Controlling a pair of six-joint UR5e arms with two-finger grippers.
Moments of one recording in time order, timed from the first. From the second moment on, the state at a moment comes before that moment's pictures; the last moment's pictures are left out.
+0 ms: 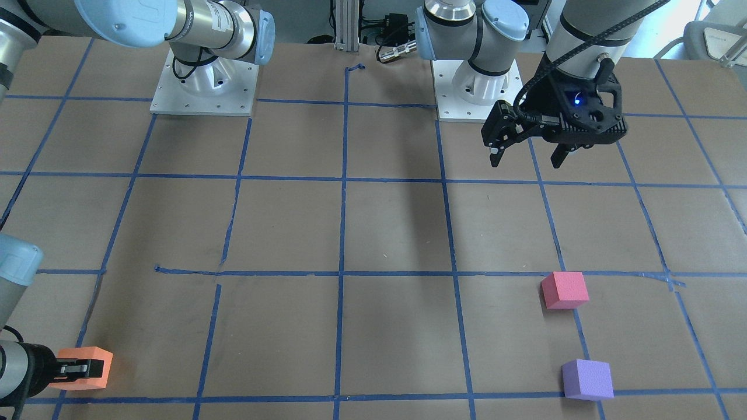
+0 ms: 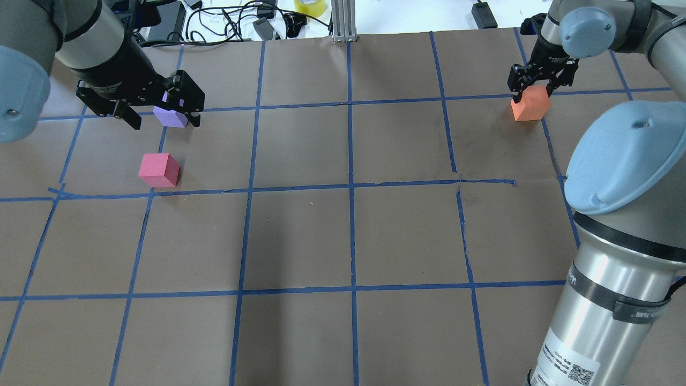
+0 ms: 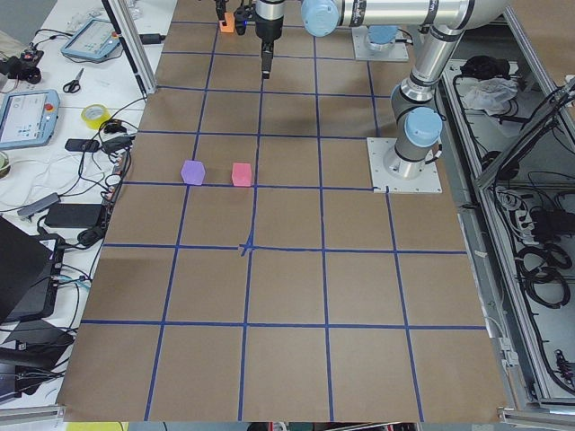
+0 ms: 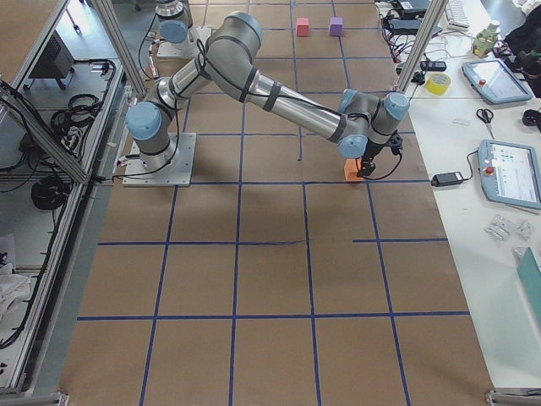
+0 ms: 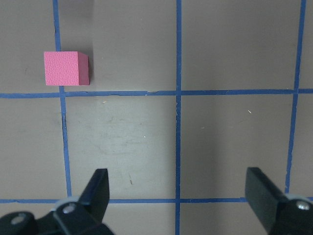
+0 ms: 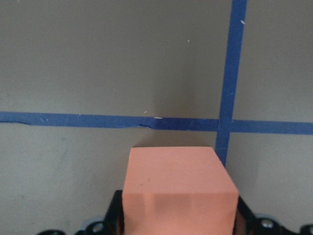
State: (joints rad) left arm -1.52 -1.54 -1.61 -1.47 1.57 0.04; right arm 1.32 -0.76 1.10 -1.81 -1.62 -0.30
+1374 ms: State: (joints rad) left arm -1.49 -1.54 -1.60 -1.46 1.59 0.08; right arm 1.90 -0.68 0.90 -1.88 -1.57 0.29
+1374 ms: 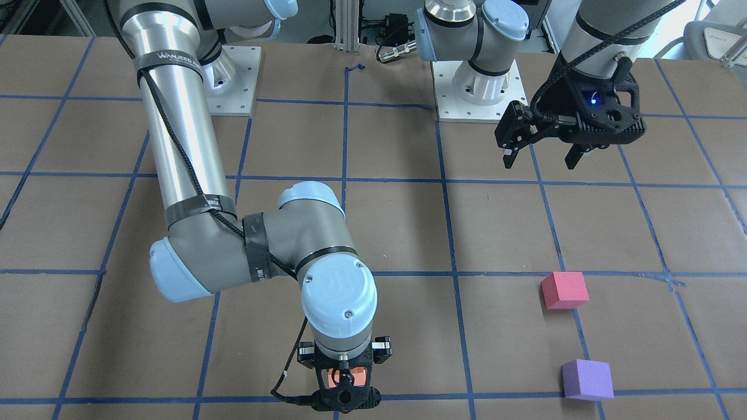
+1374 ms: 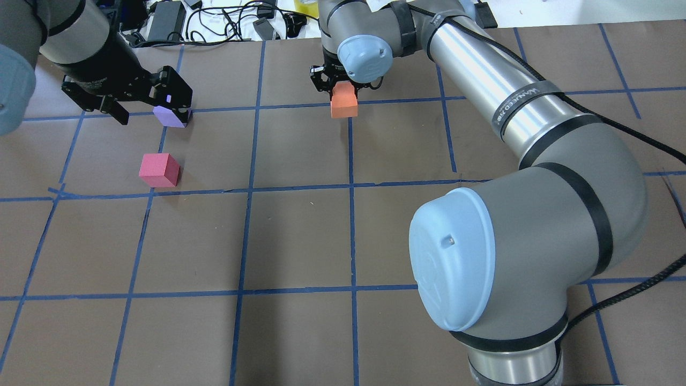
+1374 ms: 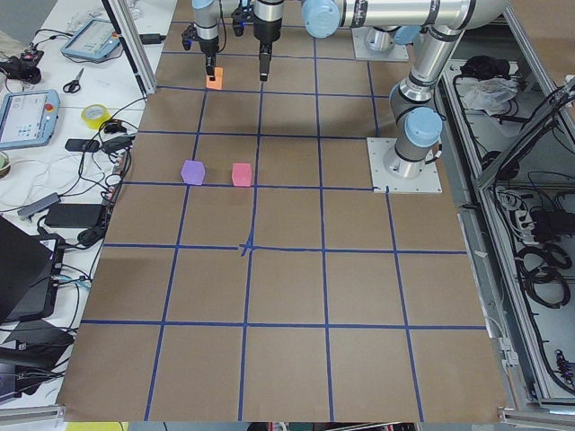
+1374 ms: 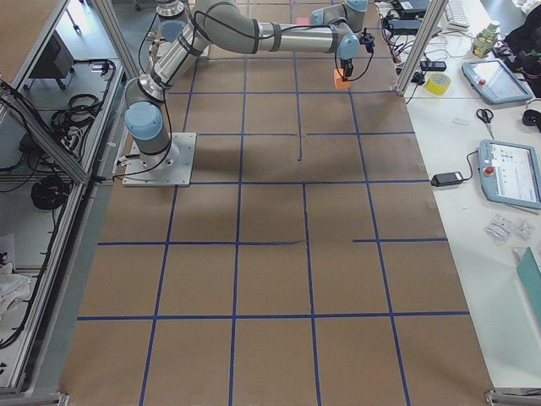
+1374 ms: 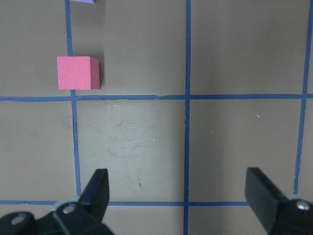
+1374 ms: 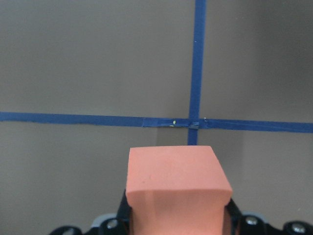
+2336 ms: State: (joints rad) left arm -1.50 -1.55 -1.61 -1.46 1.59 0.10; right arm 1.91 -0.63 0.88 -1.90 -1.57 0.36
